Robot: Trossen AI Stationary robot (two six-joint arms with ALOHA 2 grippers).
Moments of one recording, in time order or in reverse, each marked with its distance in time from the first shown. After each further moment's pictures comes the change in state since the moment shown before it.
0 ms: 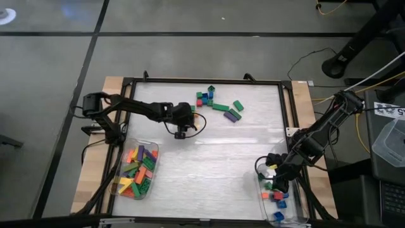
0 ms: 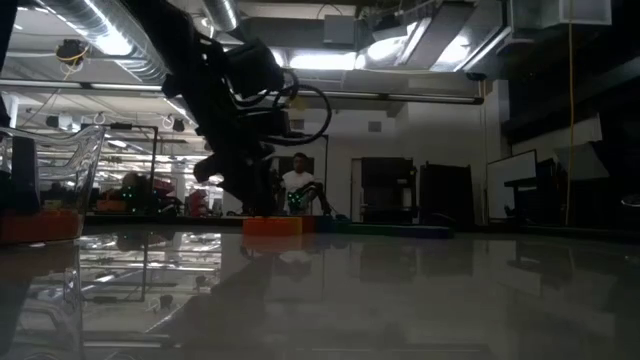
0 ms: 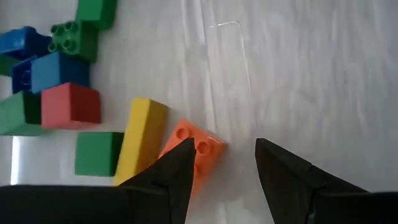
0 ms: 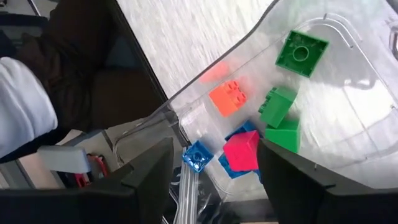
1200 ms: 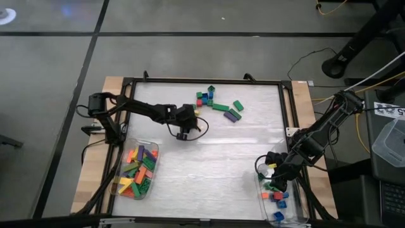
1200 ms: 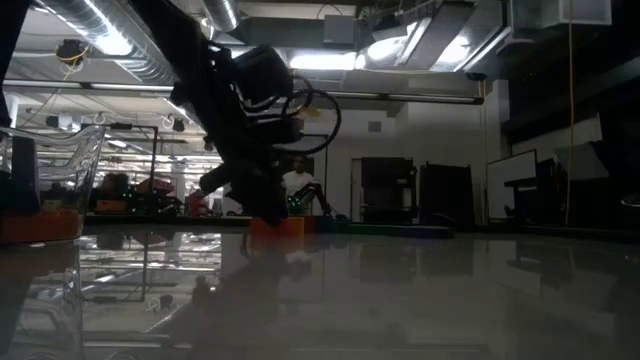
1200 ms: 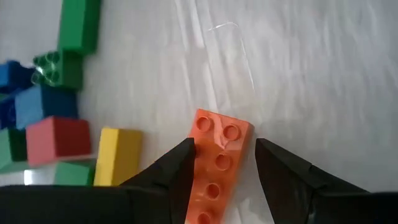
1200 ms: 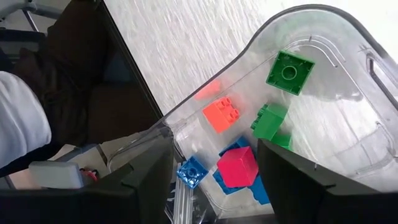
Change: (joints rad) left arm -0.017 0.068 0.028 0.047 -0.009 0.073; right arm 0.000 0.000 0.000 -0.007 0.067 -0.002
